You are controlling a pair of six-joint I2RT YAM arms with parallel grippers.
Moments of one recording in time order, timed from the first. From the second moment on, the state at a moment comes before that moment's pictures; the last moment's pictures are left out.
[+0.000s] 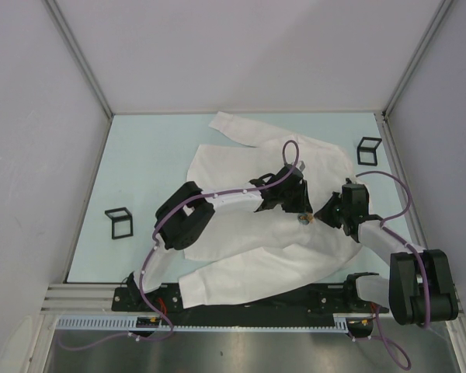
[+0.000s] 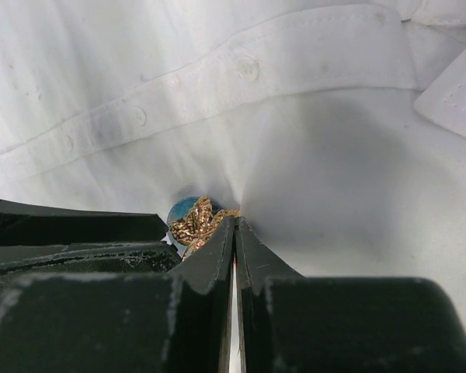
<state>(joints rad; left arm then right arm) -0.98 2.19 1.59 -0.12 0.13 -0.85 0.09 1.20 0.43 -0.04 -0.18 0.66</state>
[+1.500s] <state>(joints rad) -0.98 2.26 1.70 -0.25 0.13 -0.88 0.16 1.24 0.45 -0.01 -0.09 0.63</state>
